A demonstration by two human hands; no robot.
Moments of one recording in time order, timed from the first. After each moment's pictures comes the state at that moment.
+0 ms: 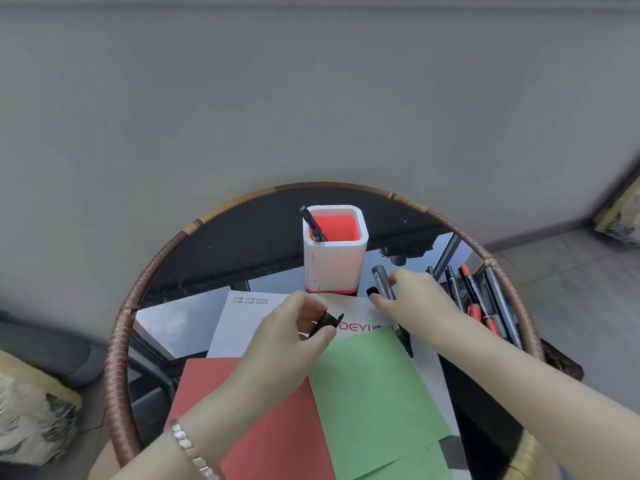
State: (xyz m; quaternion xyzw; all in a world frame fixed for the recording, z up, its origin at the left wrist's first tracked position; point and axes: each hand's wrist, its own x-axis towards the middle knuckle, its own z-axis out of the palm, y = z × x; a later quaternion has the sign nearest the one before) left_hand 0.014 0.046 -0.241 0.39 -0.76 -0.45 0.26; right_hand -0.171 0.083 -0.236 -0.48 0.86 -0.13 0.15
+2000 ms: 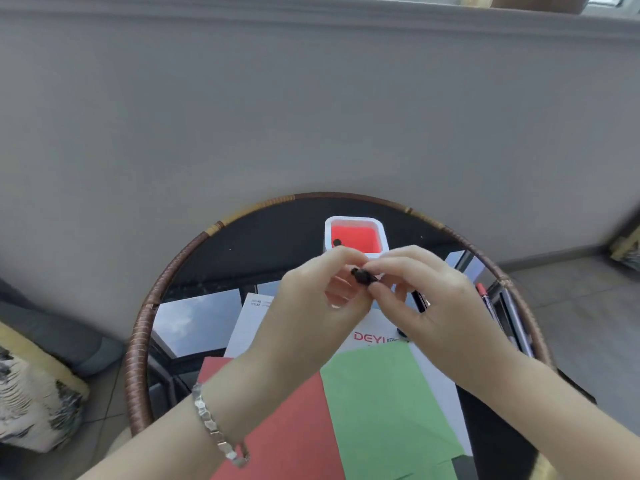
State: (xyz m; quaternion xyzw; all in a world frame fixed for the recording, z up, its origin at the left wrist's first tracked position) left_hand 0.009 0.050 -0.181 0.25 -0.78 -0.39 0.41; right_hand -0.130 0.113 -0.178 -0.71 0.56 -0.43 0.05
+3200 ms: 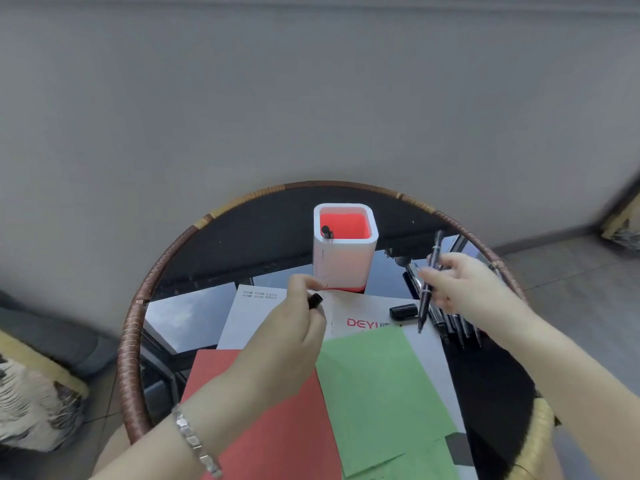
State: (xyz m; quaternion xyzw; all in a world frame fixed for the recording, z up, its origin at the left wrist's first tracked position) left_hand 0.026 0.051 -0.223 0.37 -0.81 -0.40 0.20; right_hand -0.194 0.113 -0.212 -0.40 0.77 -0.41 0.28
